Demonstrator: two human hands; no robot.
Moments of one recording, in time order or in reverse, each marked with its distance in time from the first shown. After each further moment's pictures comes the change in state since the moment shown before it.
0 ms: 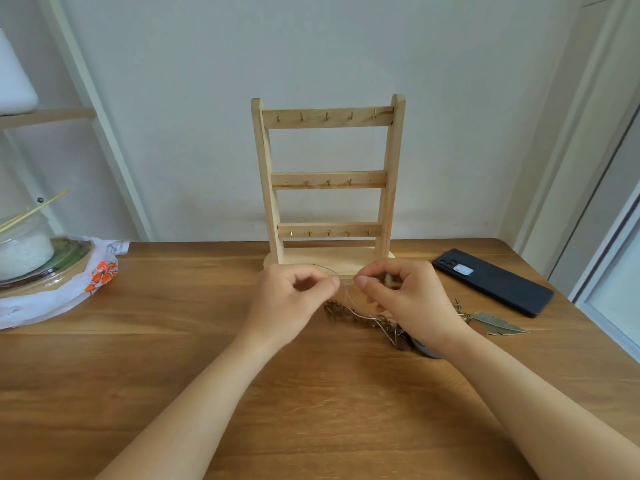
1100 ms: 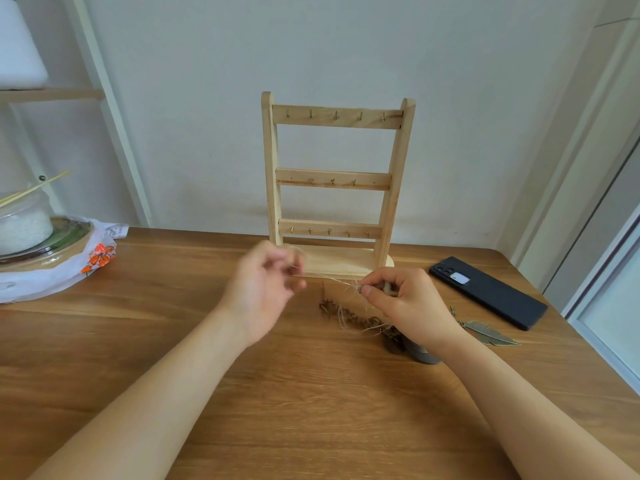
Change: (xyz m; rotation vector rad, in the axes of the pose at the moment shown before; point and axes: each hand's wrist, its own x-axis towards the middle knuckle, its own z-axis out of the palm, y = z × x) left_hand 0.012 -0.010 -0.017 -0.924 -0.050 -0.329; right_hand 0.006 0.015 -0.007 -0.159 -0.094 -0.004
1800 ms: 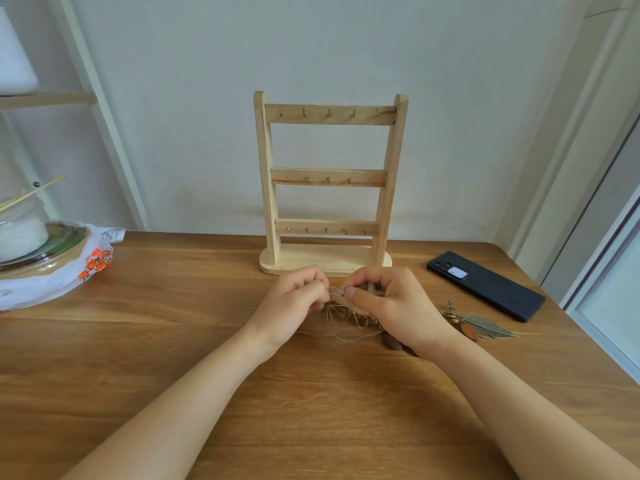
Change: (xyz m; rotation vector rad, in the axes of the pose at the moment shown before) left_hand -0.008 -0.023 0.019 0.730 -0.112 0.073; right_hand -0.012 -0.028 0.006 0.152 -0.086 0.028
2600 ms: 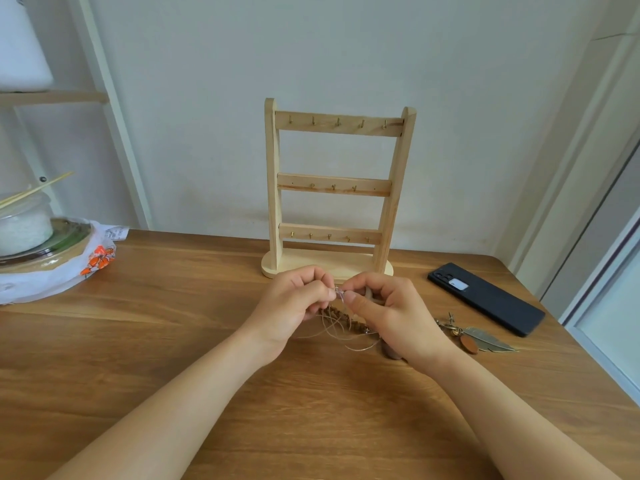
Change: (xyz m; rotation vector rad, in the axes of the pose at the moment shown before) left_hand -0.002 0.007 0.000 -0.242 0.003 0.022; right_hand 0.000 -0.002 0.005 0.111 -0.007 -0.024
